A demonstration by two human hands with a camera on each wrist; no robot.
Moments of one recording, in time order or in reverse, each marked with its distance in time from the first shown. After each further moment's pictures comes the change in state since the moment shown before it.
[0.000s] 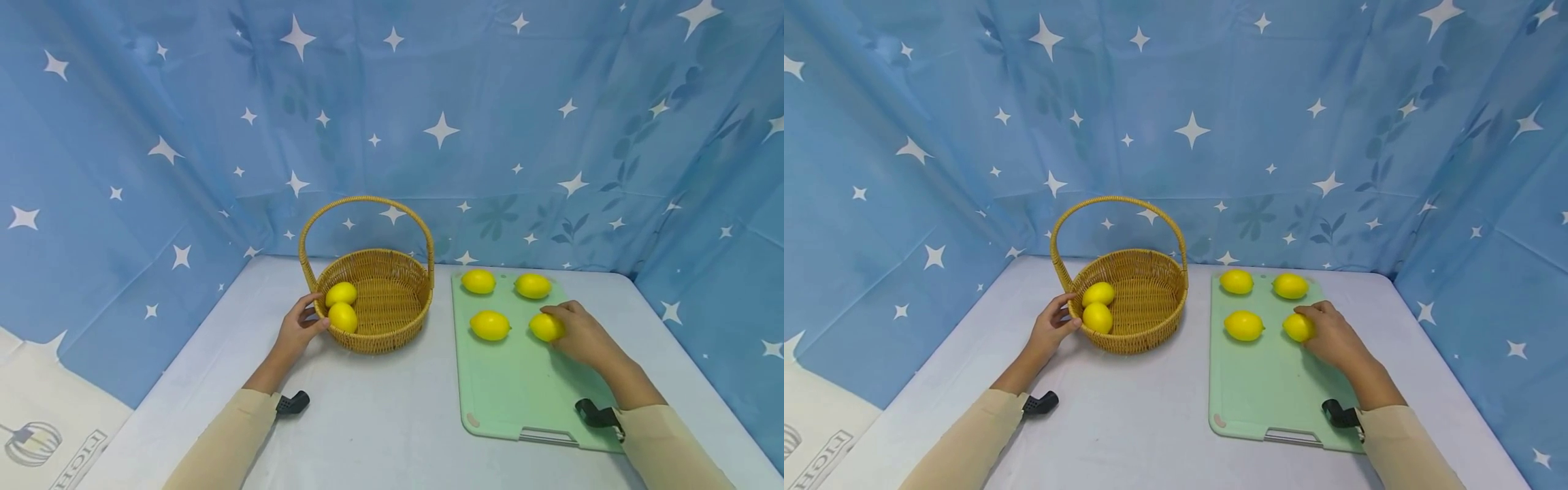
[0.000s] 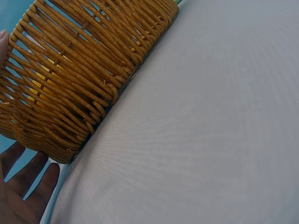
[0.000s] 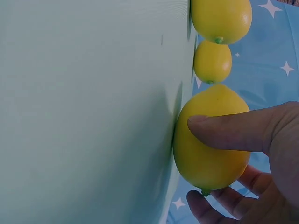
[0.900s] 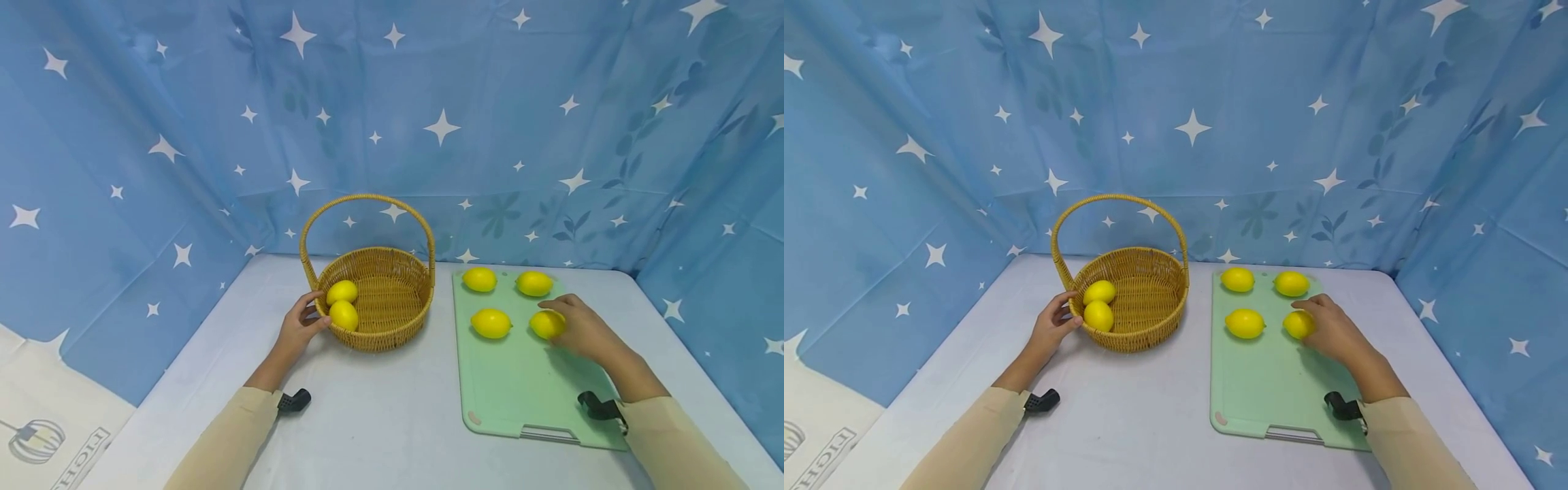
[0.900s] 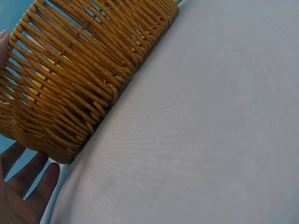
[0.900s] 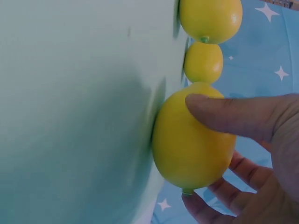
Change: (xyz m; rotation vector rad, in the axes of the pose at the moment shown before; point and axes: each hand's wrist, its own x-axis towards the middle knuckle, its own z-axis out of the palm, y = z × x) left_hand -0.002 0.002 0.000 -0.005 -0.003 -0.016; right_hand 0.004 -0.007 -0.009 0.004 -0.030 -0.039
